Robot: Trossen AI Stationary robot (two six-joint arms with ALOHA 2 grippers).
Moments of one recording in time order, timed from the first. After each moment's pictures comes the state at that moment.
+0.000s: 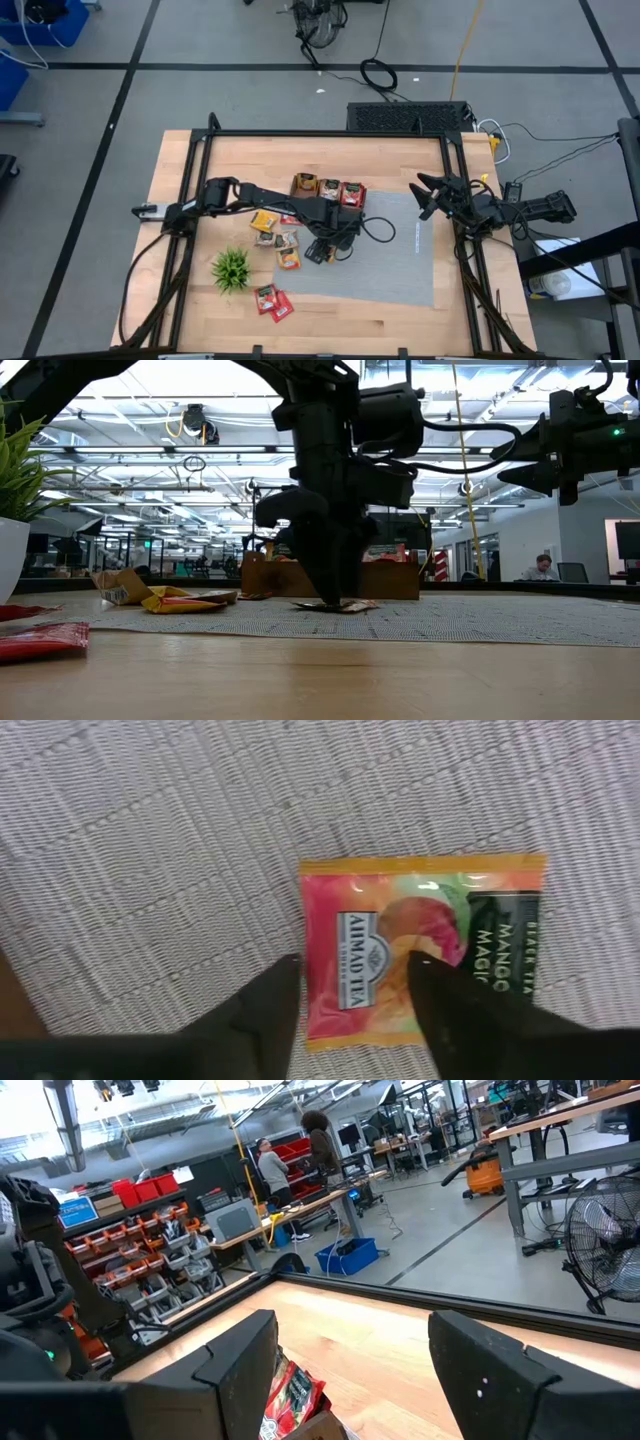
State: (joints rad) left arm -0.05 2.30 1.79 -0.87 0.10 0.48; right arm 0.18 0.03 0.02 0.08 0.84 0.32
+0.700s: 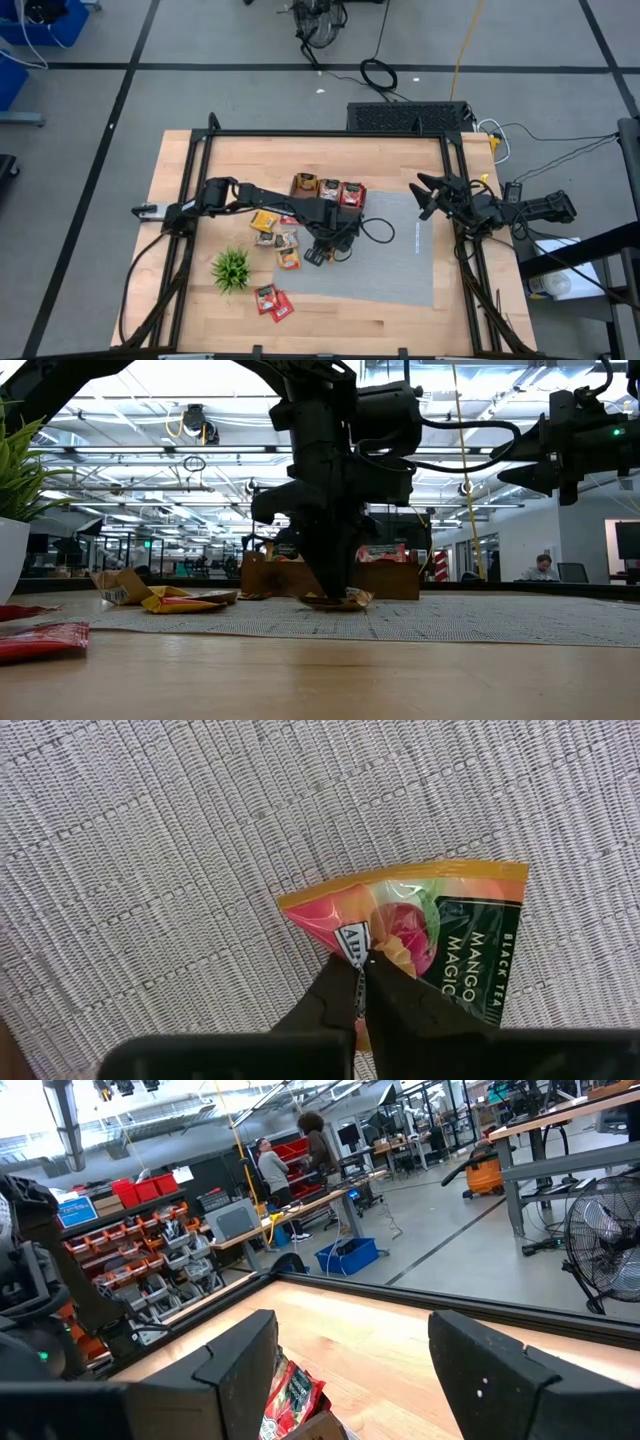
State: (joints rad) left arm -0.06 2.29 1.78 -0.87 0.12 0.46; right arm 0.18 0.03 0.01 0.08 0.84 0.32
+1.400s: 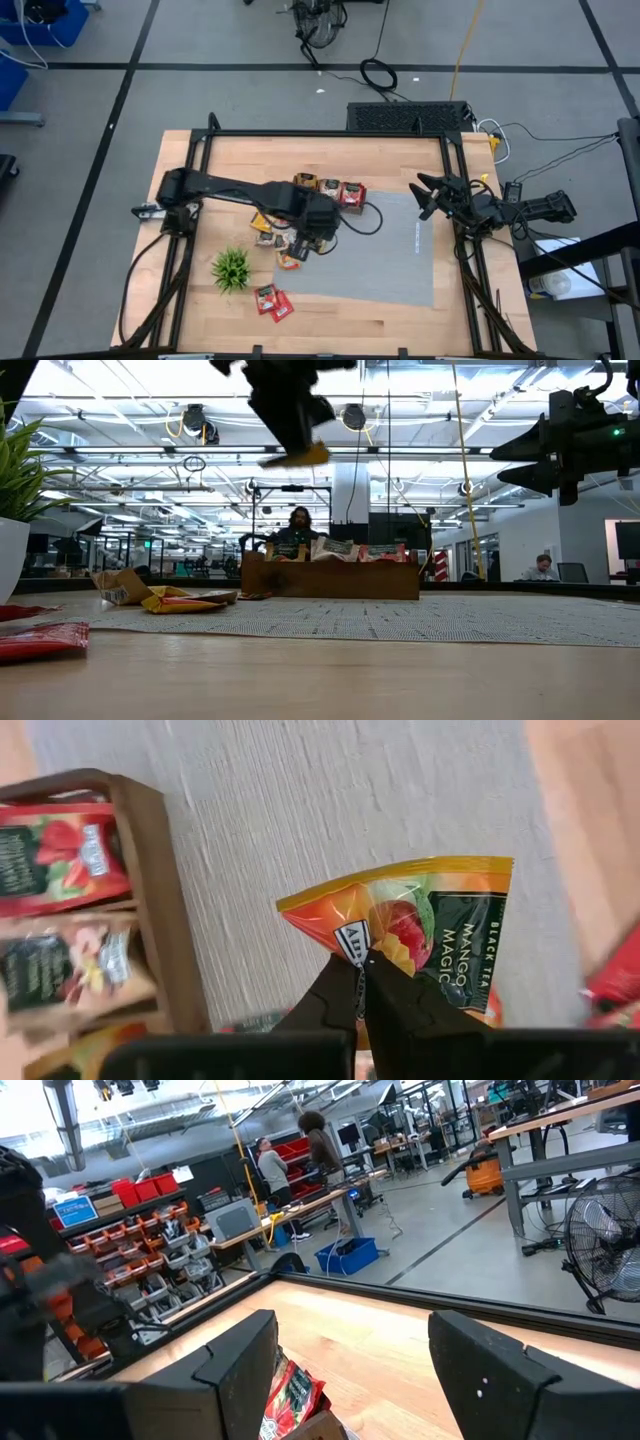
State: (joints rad) left arm -0.11 1.93 1.78 -1.09 0.01 0.27; right arm 0.18 0.03 0.02 0.08 0.84 0.32
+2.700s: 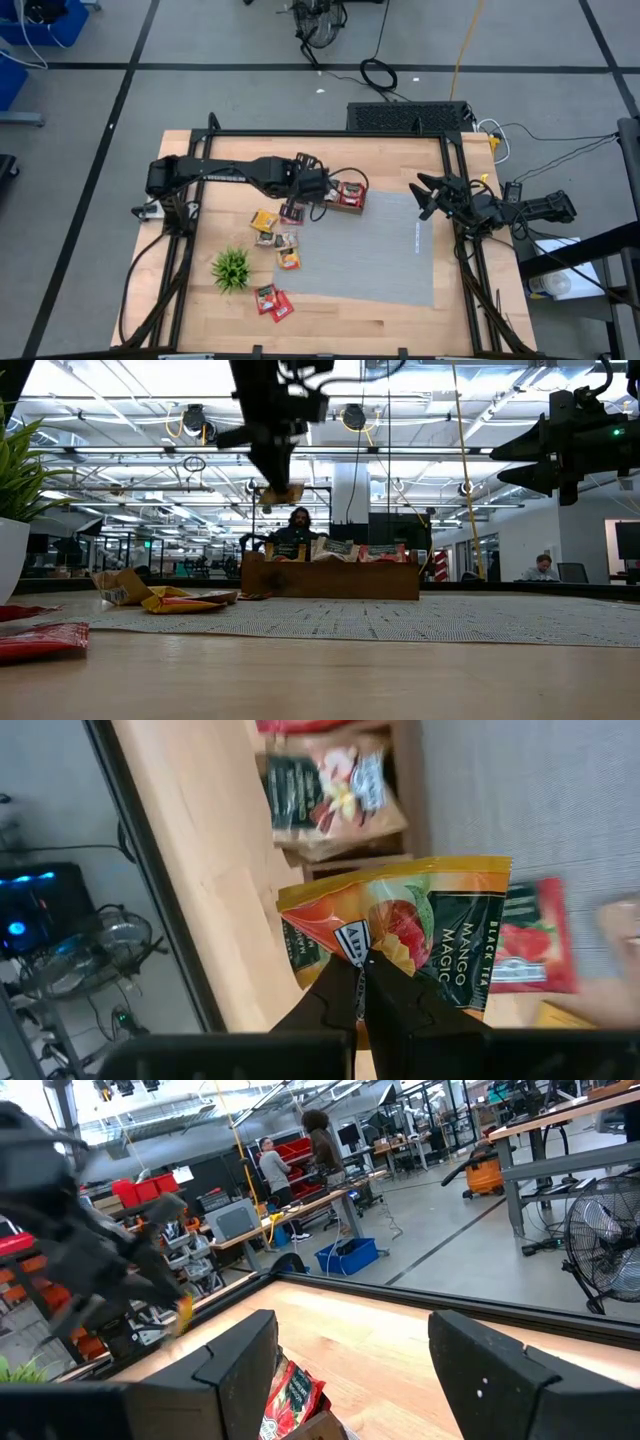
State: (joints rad) left arm 0.08 1.82 1.59 -1.01 -0.37 0.50; right arm 0.18 0.03 0.01 0.08 0.84 0.32
